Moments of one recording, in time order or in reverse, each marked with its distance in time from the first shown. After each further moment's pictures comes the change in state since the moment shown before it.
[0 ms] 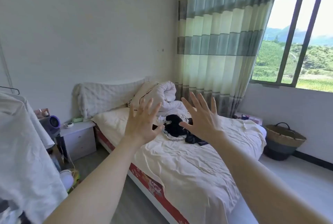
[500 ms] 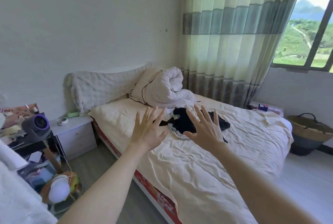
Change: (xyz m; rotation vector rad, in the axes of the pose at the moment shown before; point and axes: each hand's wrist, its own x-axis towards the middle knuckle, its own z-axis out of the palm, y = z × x) left_hand 0.174 -0.099 0.207 -0.058 -0.170 0.003; right_hand 0.179 -0.002 0.243 0.110 -0.116 0.054
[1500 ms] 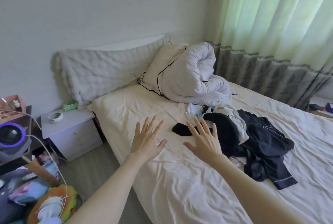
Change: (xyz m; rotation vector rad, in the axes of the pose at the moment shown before) left_hand 0.357 -0.270 0.288 -0.050 -0.267 -0.143; right_hand 0.414 -0.044 0.354 0.123 -0.267 -0.050
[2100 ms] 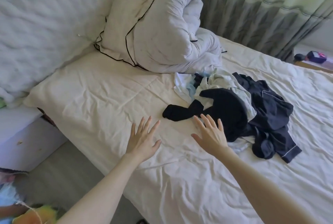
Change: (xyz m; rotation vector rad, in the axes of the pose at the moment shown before) left_hand 0.217 -0.106 0.159 -0.104 -0.366 0.227; right_hand 0.172 0.025 0.154 -0.005 -0.316 0.325
